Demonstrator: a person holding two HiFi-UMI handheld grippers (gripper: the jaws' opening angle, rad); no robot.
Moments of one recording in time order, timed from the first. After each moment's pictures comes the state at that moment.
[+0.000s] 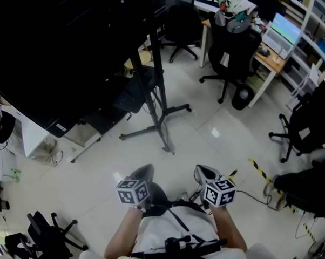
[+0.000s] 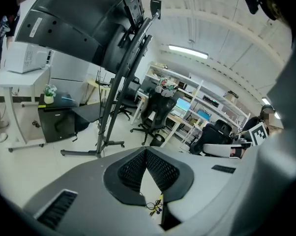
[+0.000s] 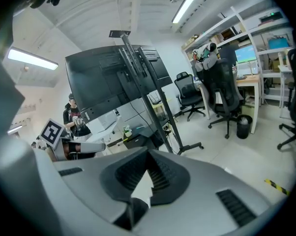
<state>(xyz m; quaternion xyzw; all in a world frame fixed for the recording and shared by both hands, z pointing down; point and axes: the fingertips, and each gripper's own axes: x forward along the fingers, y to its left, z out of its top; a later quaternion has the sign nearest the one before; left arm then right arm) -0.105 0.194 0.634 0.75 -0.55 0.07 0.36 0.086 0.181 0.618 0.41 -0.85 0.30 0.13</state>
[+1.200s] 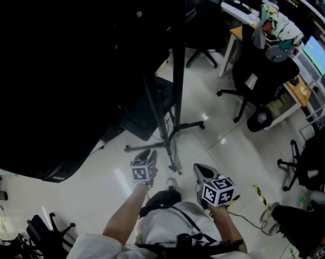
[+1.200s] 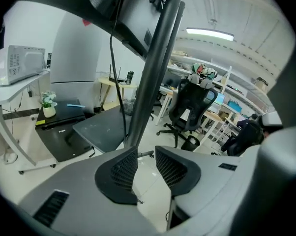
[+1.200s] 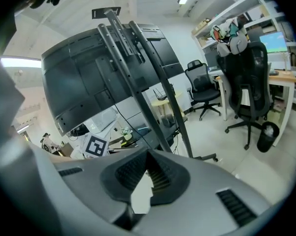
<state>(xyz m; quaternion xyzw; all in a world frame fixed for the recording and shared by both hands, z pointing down) -0.242 -0.123 0.769 0.68 -0.63 0.14 0.36 -0.037 -0.090 0.638 0.34 -0.87 0.31 0.17</state>
